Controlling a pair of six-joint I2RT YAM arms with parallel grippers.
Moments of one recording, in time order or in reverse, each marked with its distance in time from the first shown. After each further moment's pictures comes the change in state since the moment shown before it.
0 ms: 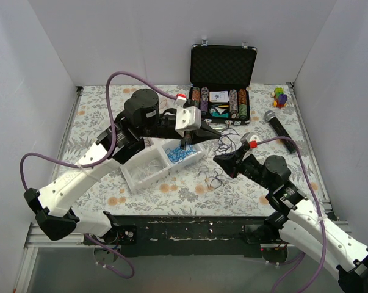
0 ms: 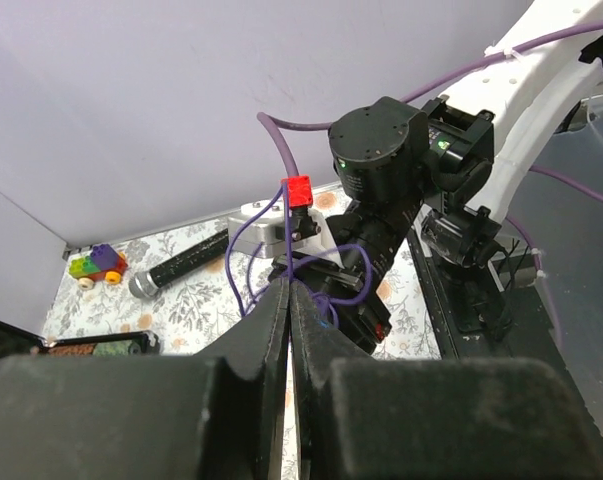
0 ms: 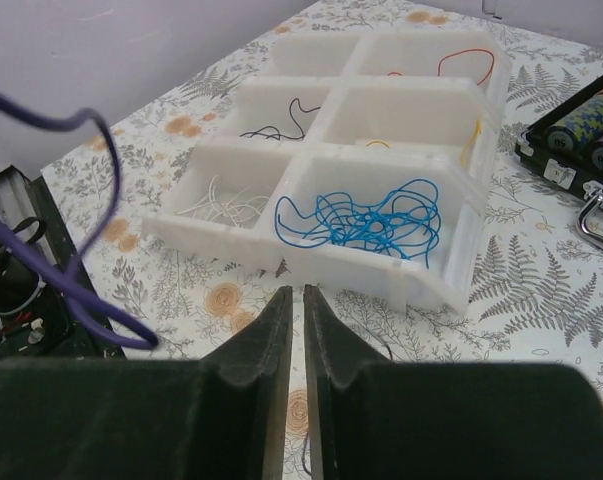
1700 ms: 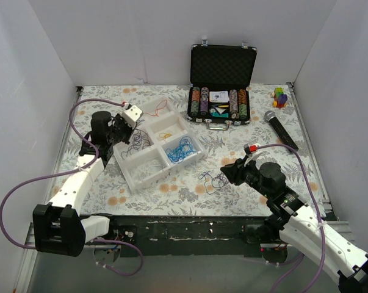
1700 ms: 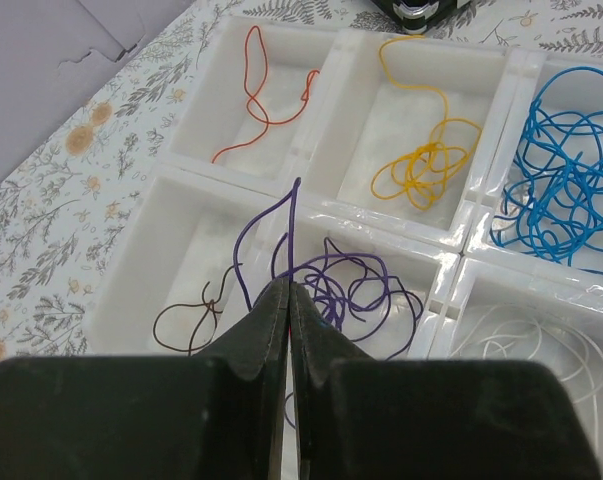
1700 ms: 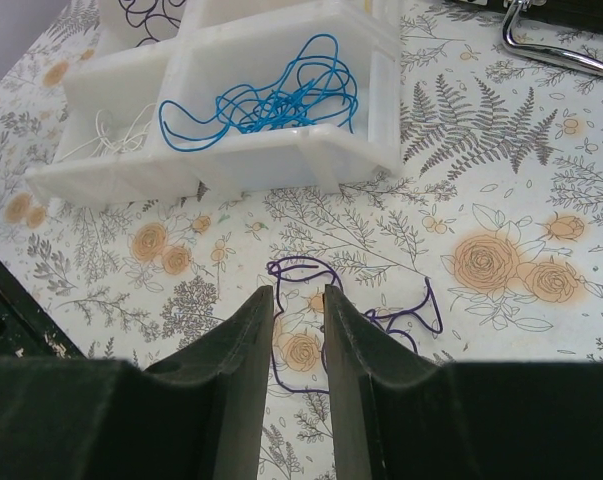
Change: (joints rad) left arm 0.757 -0.143 -0.721 0.204 -0.388 0.175; right arm 0.001 -0.094 -0.106 -0.216 0.213 0.101
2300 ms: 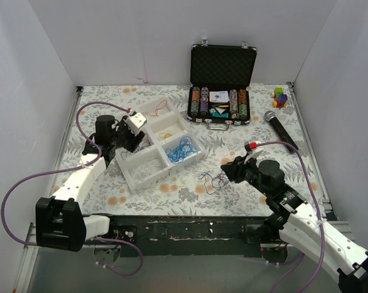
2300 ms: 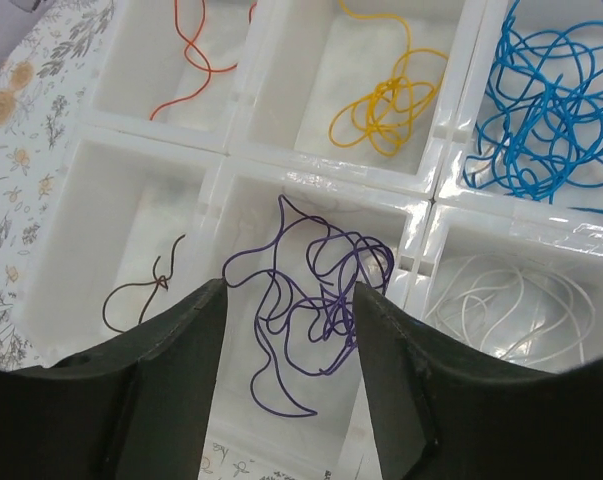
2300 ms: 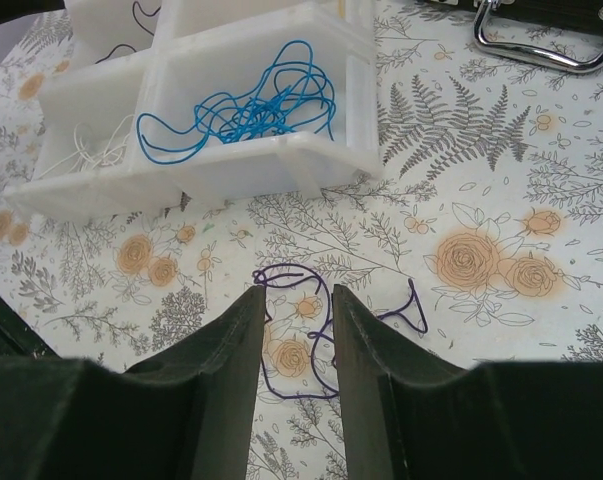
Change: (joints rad) left arm -0.002 0.032 -0.060 -0.037 0.034 0.073; right arm 0.000 0.032 0.028 -0.017 0.046 0.014
